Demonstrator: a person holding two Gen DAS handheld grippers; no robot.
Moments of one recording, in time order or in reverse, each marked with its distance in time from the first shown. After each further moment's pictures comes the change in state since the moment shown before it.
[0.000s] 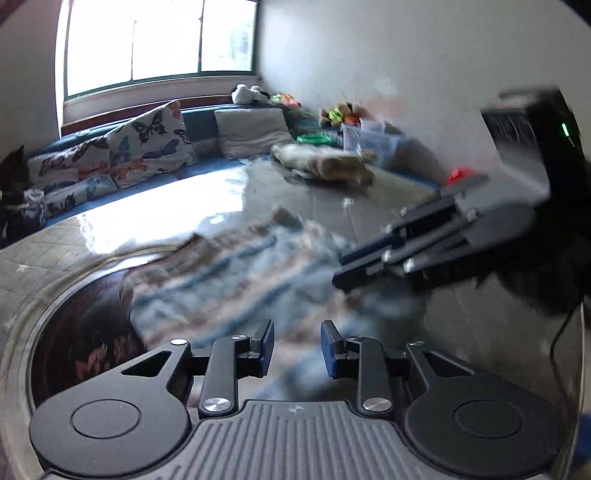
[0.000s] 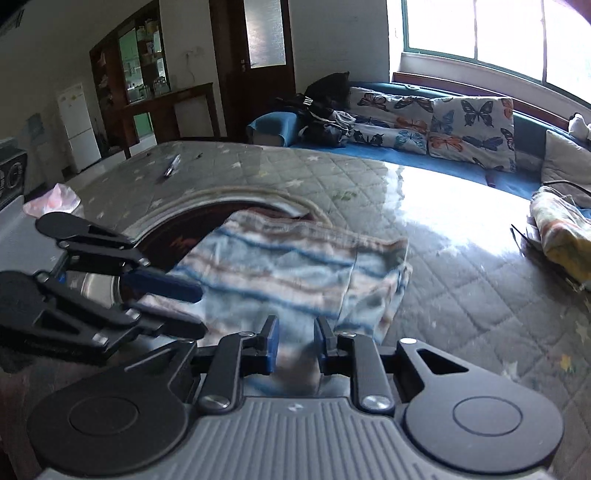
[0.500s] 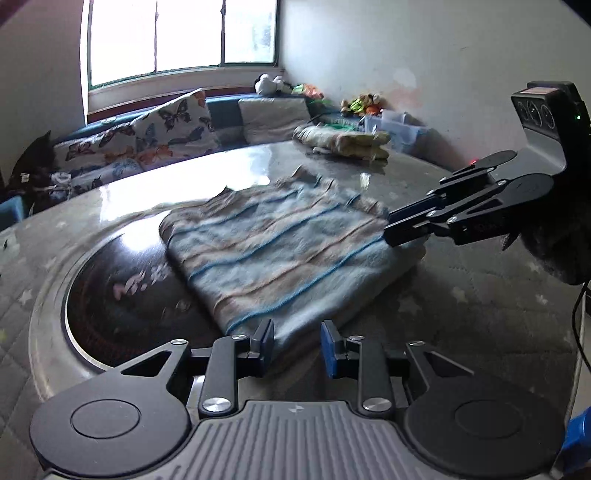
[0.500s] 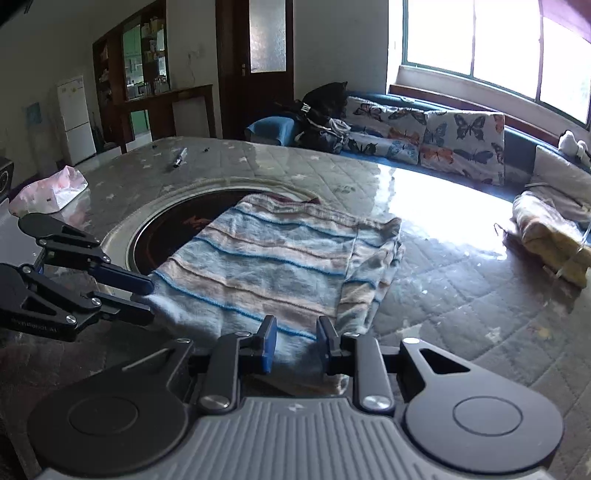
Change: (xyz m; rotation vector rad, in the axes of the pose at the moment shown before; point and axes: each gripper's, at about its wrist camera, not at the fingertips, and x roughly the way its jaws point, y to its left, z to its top) left arm -0.039 0.004 -0.043 -0.048 0.025 0.072; right arm -0.029 0.018 -0.030 -0.040 -0.019 -0.048
